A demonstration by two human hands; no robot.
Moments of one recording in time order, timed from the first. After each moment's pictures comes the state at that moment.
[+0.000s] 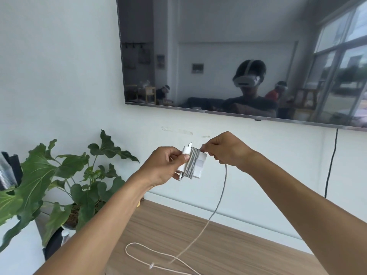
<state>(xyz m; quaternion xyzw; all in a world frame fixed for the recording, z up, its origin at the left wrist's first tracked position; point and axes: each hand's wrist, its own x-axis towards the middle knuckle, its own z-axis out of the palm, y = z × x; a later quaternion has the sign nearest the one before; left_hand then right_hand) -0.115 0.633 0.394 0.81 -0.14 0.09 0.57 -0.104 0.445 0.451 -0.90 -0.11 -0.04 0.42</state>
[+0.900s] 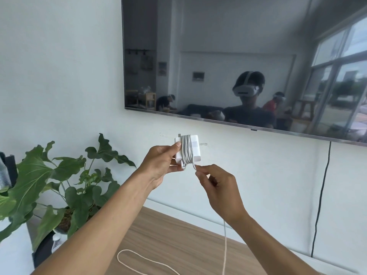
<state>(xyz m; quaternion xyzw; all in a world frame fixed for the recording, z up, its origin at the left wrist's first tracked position) -0.110 0.616 0.413 0.62 -0.07 0.06 0.78 -0.134 0.443 0.366 -0.80 -0.26 -0.30 0.45</state>
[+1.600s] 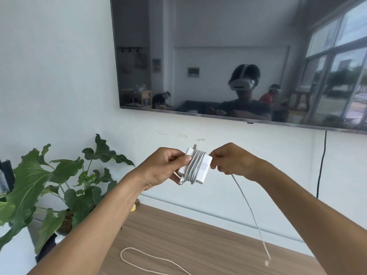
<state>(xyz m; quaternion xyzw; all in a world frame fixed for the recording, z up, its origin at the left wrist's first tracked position) -0.116 0.627 0.406 0.77 -0.23 -0.01 0.59 -0.117 0.409 0.445 -0.90 -0.14 0.03 0.41</state>
